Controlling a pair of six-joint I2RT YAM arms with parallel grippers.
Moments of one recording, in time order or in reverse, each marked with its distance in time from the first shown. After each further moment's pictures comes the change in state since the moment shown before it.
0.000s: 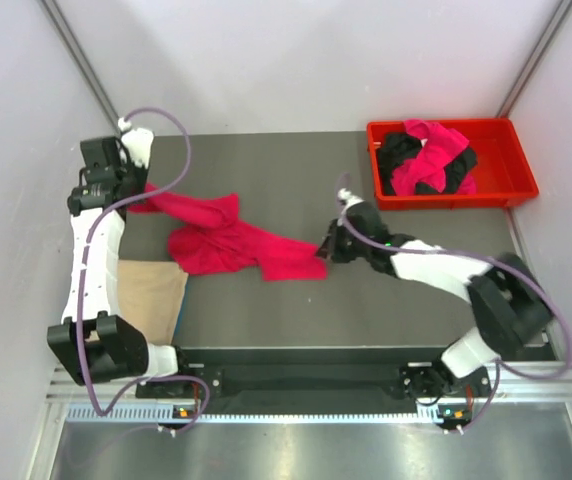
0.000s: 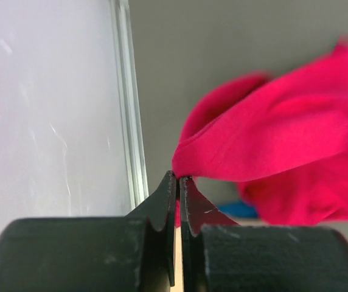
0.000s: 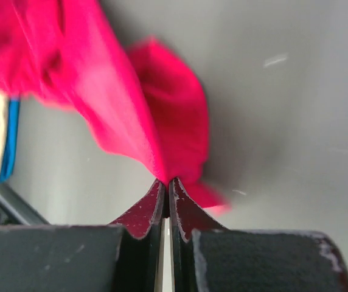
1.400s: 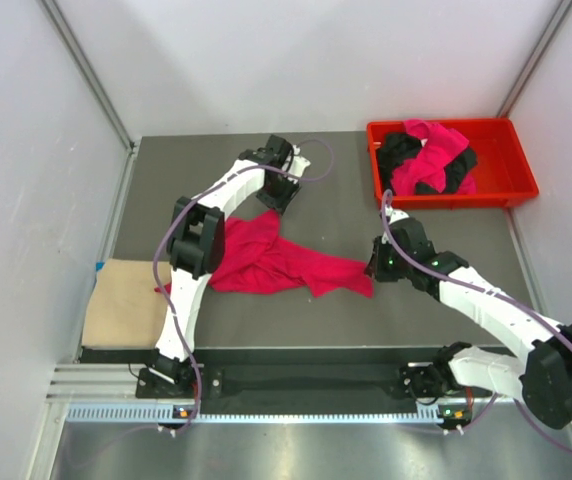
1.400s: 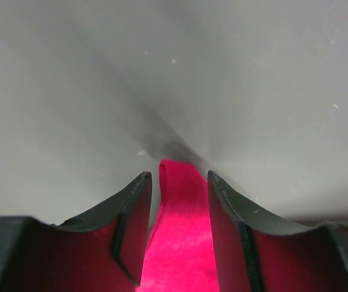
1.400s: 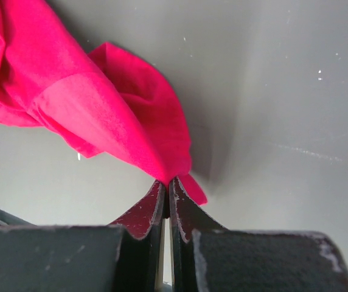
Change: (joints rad) left arm -0.607 0.992 0.602 -0.177 0.045 -0.155; right arm -0.166 -0.478 -0.175 -0.434 0.130 -0.172
